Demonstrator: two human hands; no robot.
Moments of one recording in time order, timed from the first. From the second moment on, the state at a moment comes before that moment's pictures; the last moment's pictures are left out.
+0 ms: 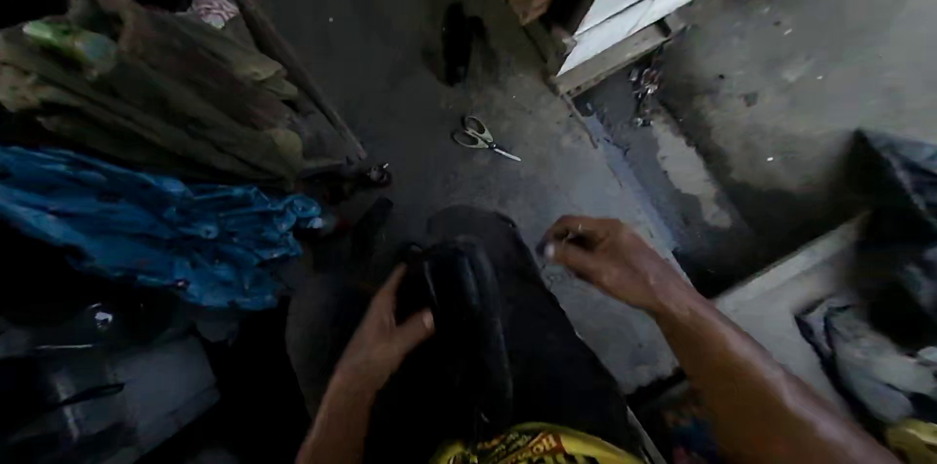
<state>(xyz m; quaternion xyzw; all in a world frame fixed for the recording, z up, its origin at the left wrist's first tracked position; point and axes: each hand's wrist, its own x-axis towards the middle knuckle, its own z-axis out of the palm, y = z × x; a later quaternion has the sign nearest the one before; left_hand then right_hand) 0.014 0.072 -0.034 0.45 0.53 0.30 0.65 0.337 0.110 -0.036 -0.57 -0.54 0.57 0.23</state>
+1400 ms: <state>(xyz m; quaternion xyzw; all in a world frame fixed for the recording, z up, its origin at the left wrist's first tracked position) 0.014 0.076 0.030 0.65 0.67 0.15 0.34 0.383 0.206 -0.181 -0.66 -0.42 0.62 0.08</state>
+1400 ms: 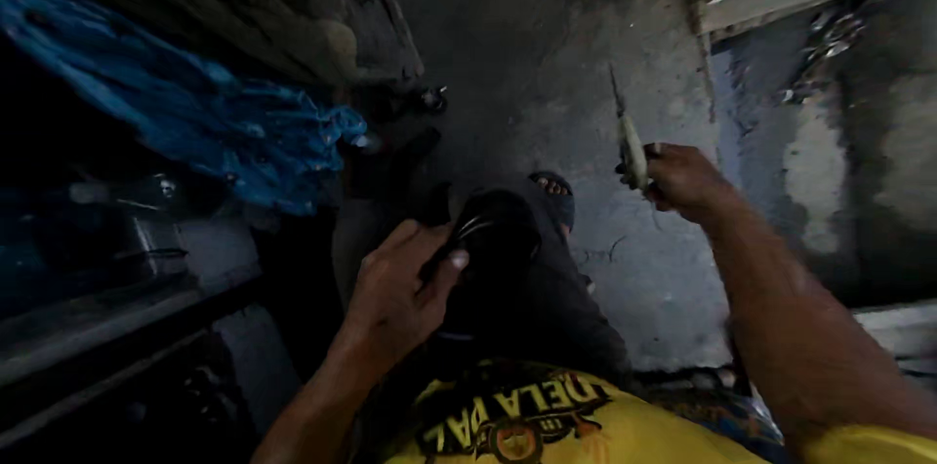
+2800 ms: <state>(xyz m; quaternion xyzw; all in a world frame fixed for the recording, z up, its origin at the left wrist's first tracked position) 0.060 -0.004 0.010 0.72 0.67 0.11 0.17 0.388 -0.013 0.048 -0.61 -0.66 0.37 0.24</state>
